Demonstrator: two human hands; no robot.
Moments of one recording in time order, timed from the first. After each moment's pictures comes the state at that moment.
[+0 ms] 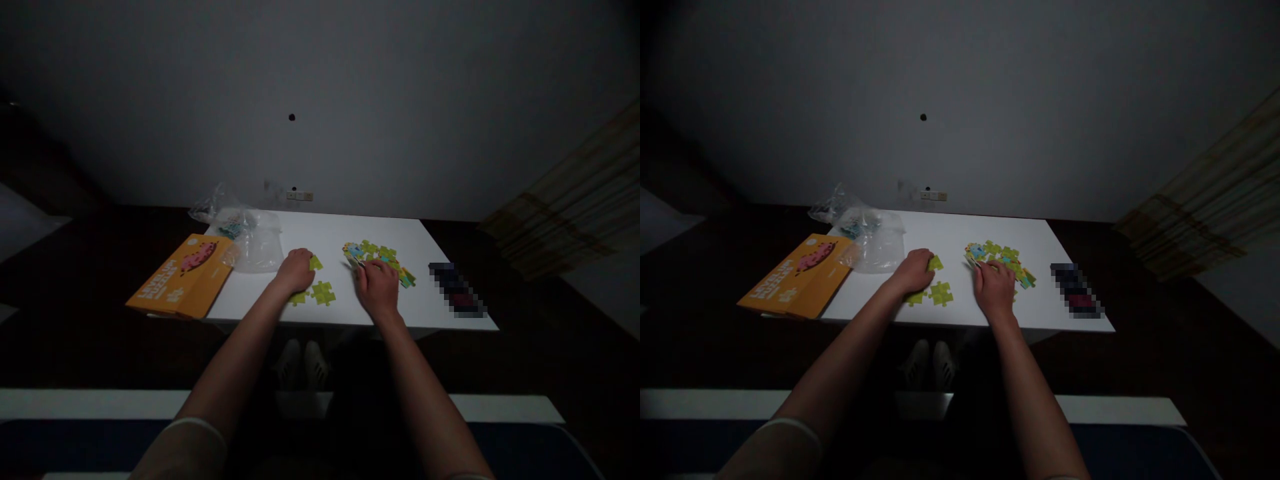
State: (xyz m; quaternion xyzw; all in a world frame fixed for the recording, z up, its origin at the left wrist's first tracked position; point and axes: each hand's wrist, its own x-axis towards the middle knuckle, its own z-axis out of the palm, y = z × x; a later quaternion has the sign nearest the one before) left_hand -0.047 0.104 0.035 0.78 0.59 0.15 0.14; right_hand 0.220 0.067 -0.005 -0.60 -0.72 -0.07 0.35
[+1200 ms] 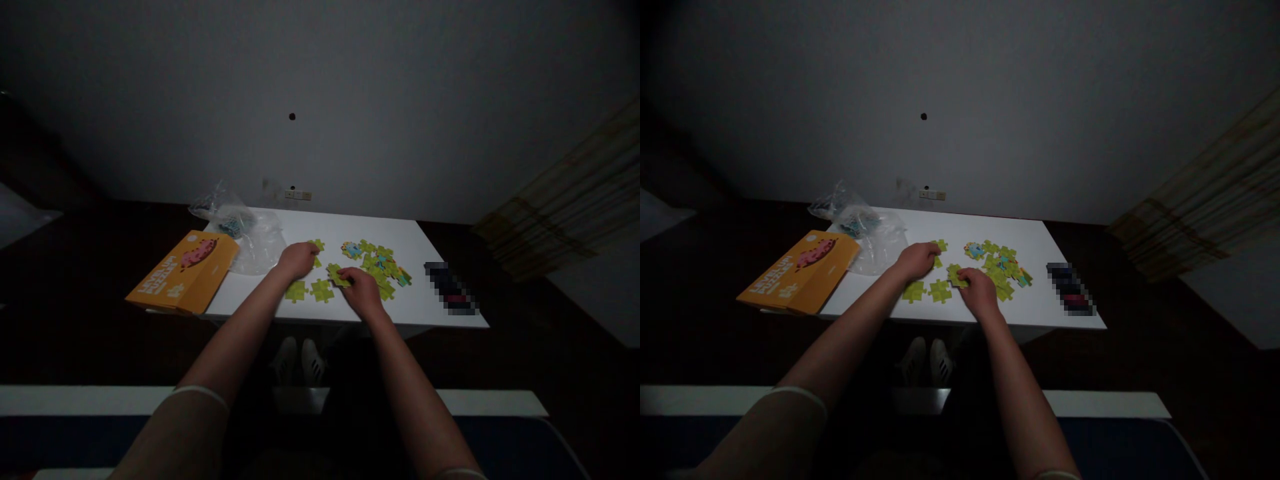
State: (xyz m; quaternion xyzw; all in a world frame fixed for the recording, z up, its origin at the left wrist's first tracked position) left_hand -0.042 0.129 0.046 0.76 0.59 0.20 0.17; right_hand 0.199 0.068 -0.020 -0.53 -0.70 0.20 0.43
